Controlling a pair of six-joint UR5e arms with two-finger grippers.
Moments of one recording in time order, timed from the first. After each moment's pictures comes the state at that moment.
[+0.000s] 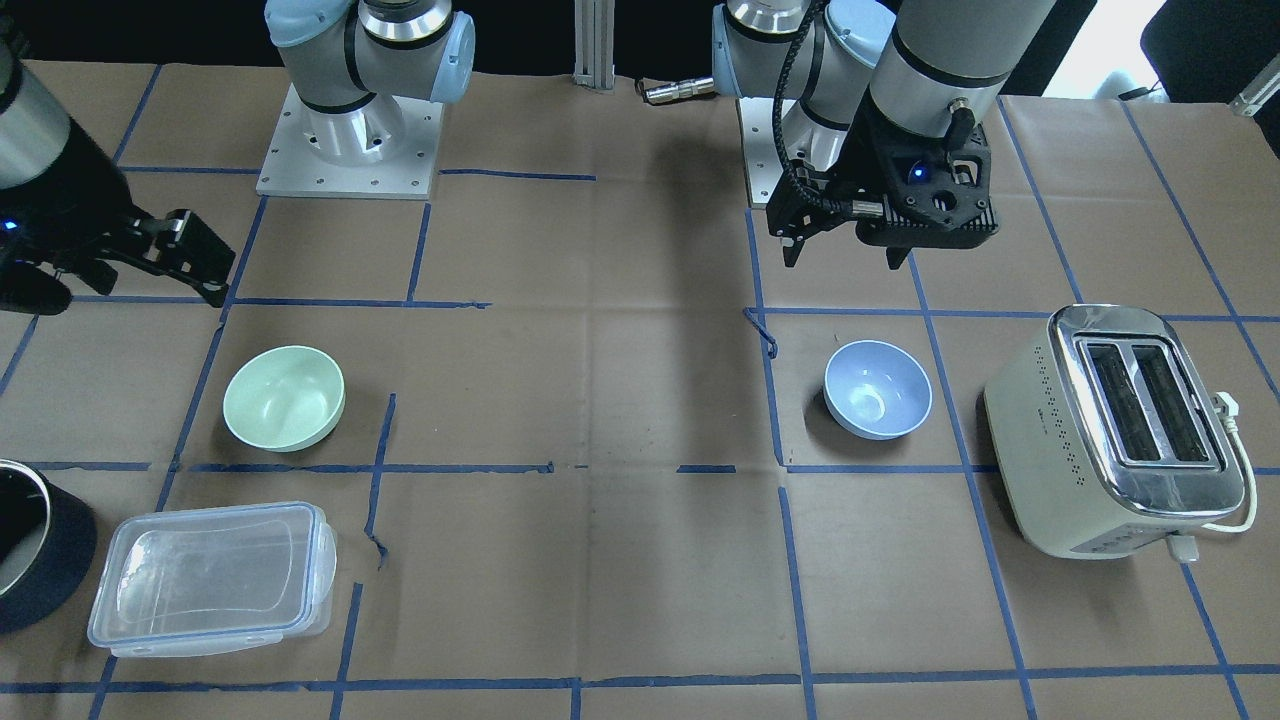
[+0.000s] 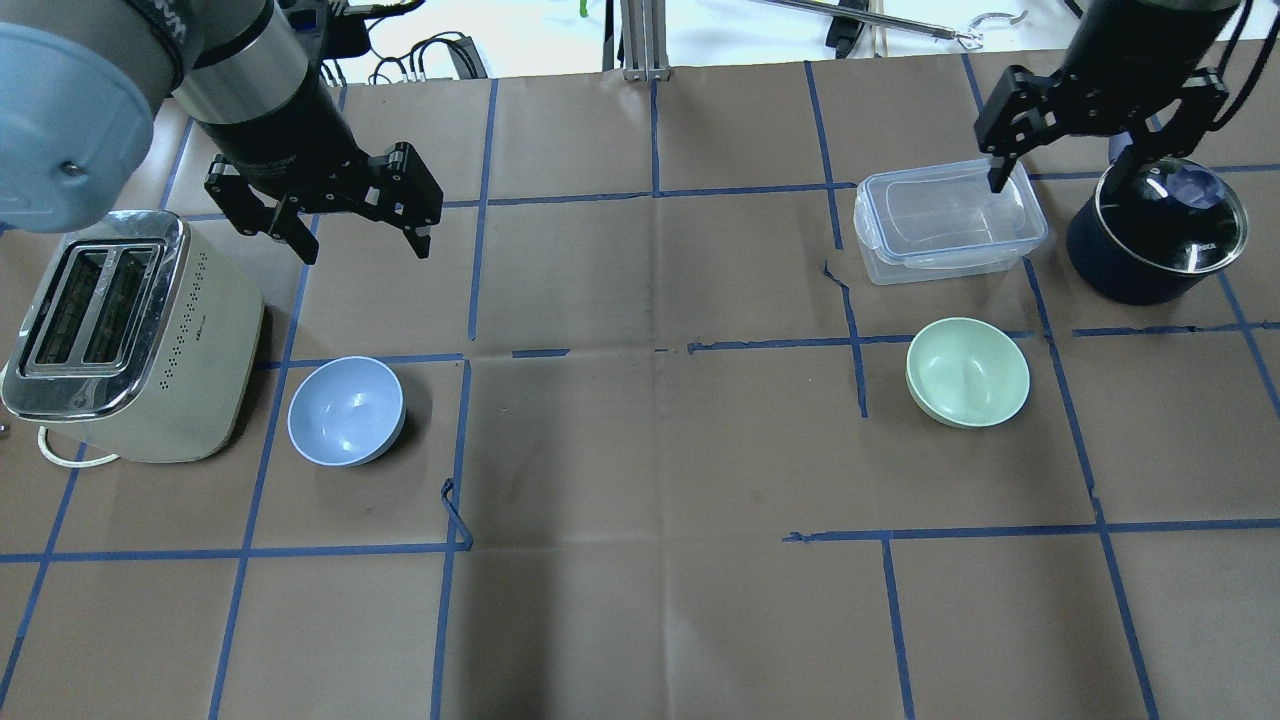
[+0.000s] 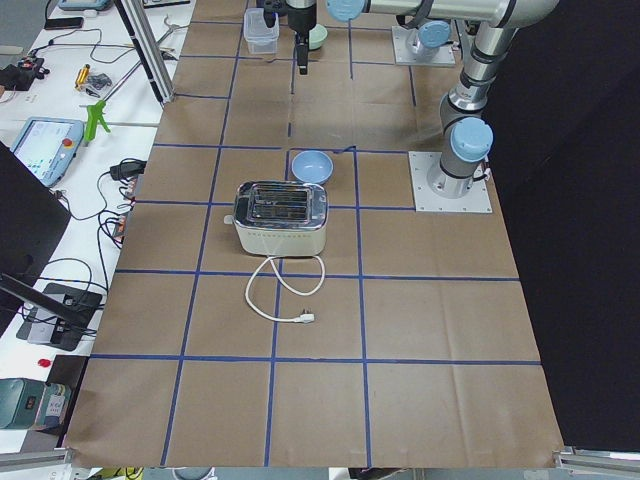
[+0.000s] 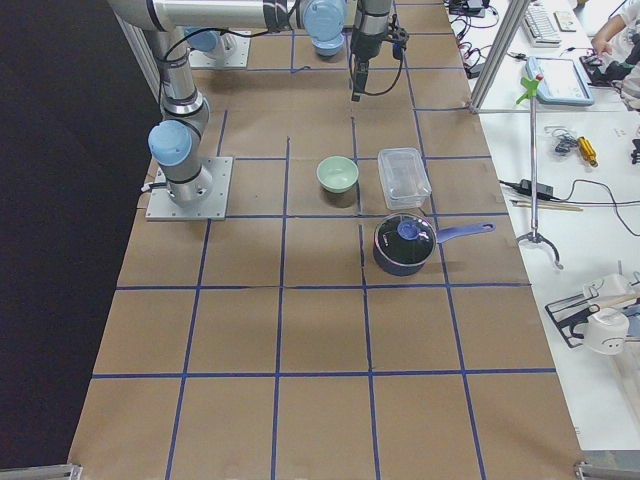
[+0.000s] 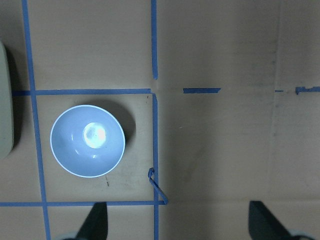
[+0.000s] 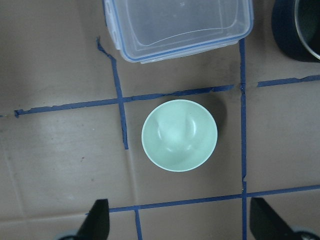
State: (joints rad) left arm -1.61 -1.59 -1.55 -1.61 1.56 -0.03; right arm 1.34 -1.46 1.45 -1.46 -1.59 -0.13
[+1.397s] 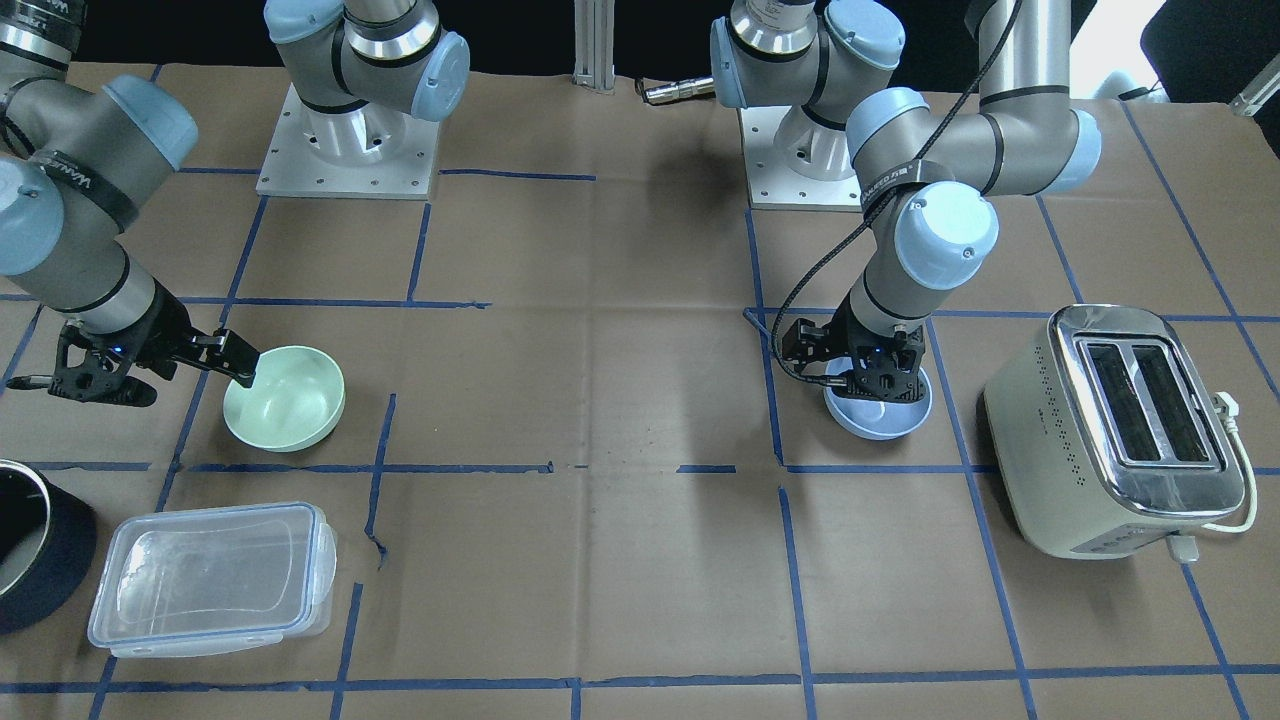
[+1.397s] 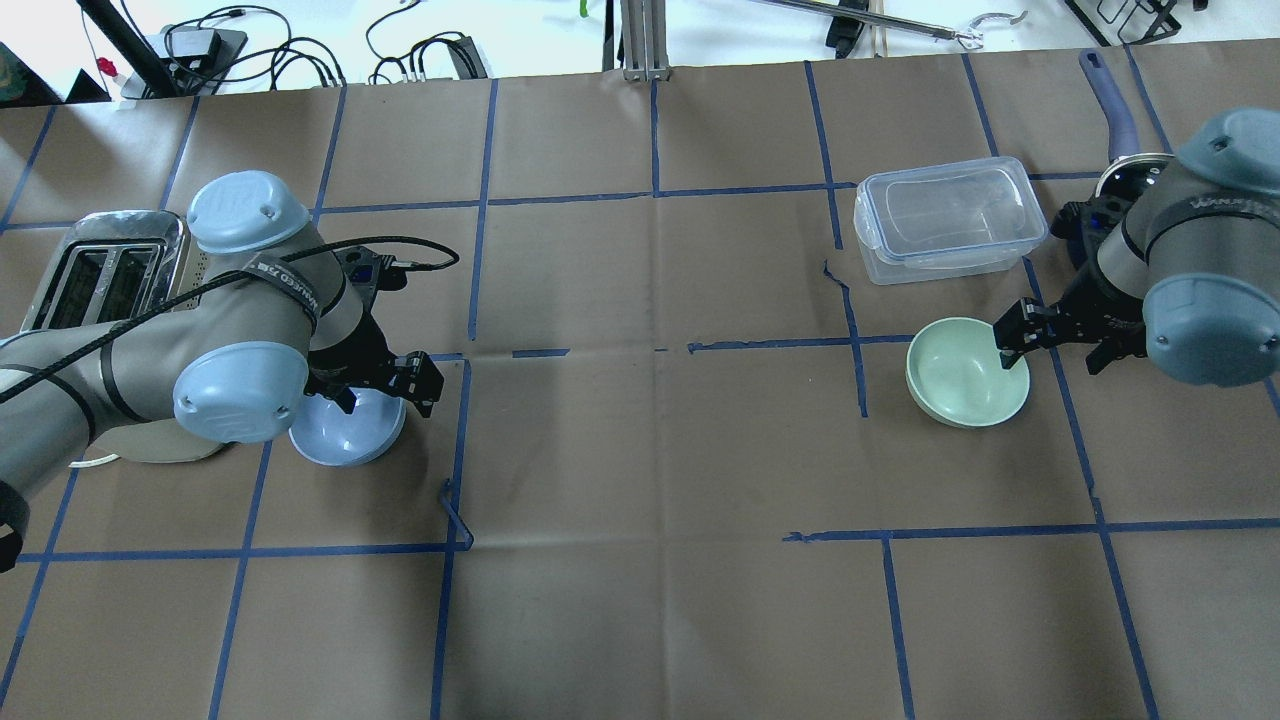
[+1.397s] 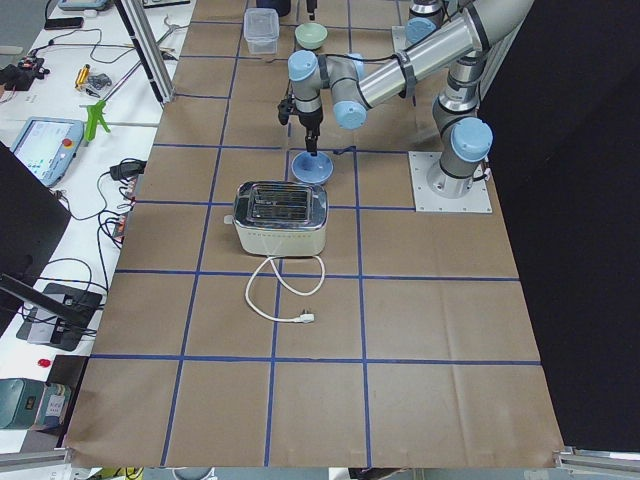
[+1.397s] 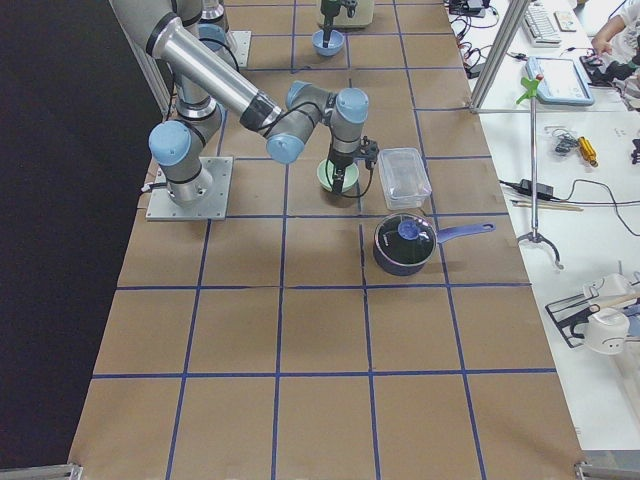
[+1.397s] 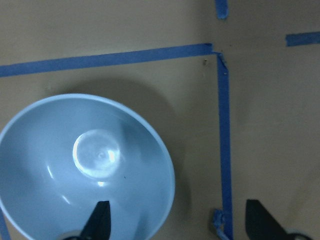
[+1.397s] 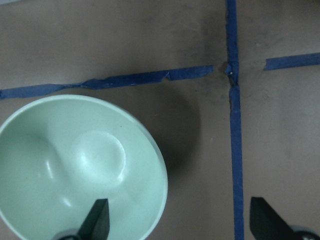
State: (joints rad) left arm -1.46 -1.75 -2.08 -1.02 1.61 0.20; right arm 1.18 -1.40 2.06 -2.17 -1.58 -0.28
